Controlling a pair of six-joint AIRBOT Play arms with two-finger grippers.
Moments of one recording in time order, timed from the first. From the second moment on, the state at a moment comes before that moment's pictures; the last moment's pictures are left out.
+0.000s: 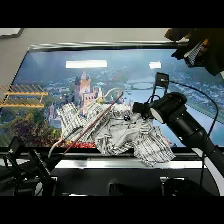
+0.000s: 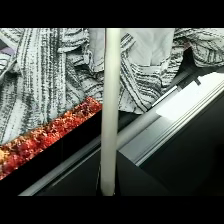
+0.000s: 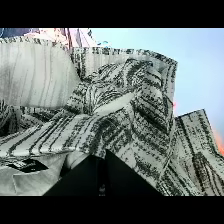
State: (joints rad) left arm 0.11 -0.01 0.43 0.79 -1.44 -0.95; right arm 0.59 -1.11 1.16 -1.88 1.22 2.45
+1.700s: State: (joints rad) left arm -0.13 -0.39 0.71 1.00 -1.50 -0.75; right arm 0.59 -1.13 1.16 -1.95 1.22 2.62
